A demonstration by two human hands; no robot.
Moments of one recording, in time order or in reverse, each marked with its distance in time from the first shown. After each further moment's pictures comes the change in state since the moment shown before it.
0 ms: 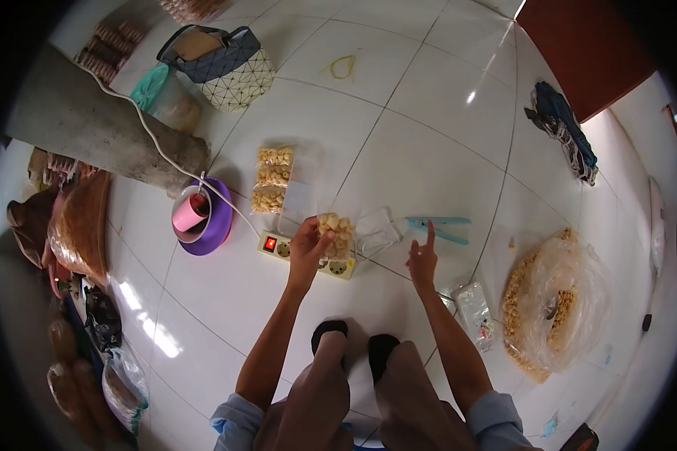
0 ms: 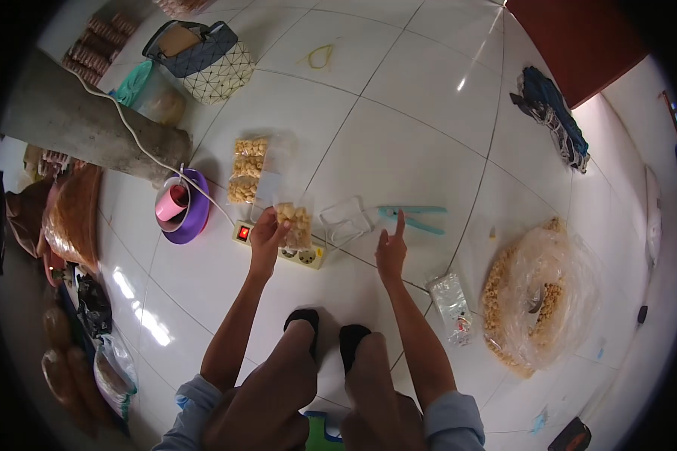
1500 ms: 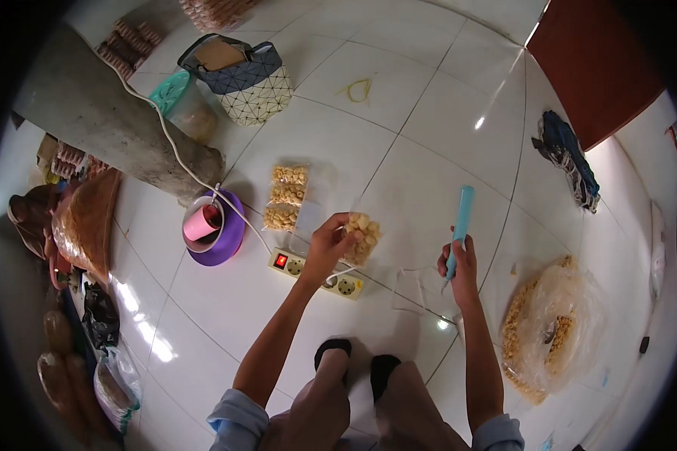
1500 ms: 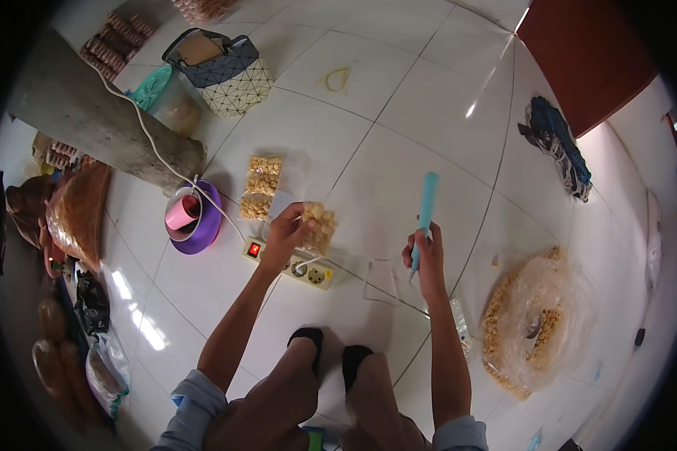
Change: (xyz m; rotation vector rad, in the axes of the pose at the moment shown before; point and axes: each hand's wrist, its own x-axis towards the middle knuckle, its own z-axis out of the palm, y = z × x) left_hand 0.038 0.027 0.010 0.010 -0.176 -0.043; right_hand -0.002 -0.082 -0.064 0.564 -0.248 -0.193
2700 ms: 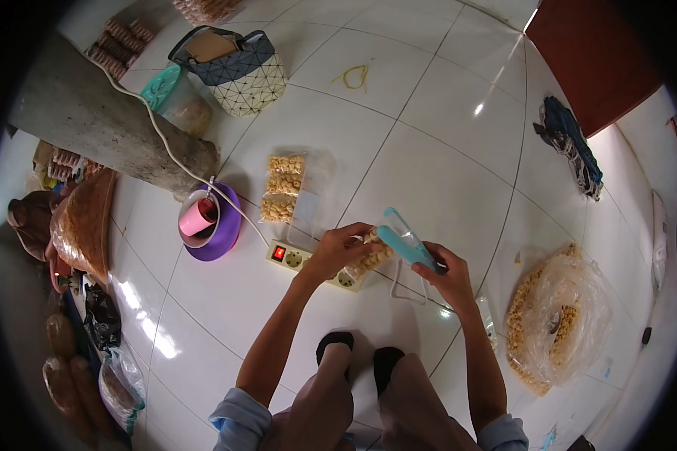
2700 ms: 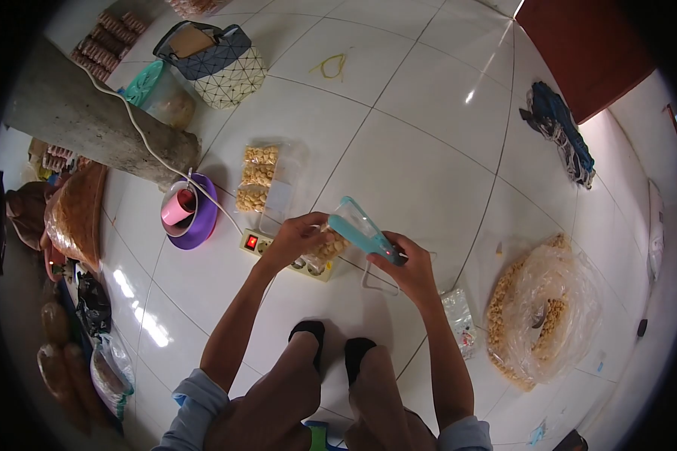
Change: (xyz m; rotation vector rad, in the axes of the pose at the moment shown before) left_hand -0.006 0.008 0.010 0.373 -0.151 -0.253; right_hand -0.030 -0.012 0.026 -0.575 -0.186 0.002
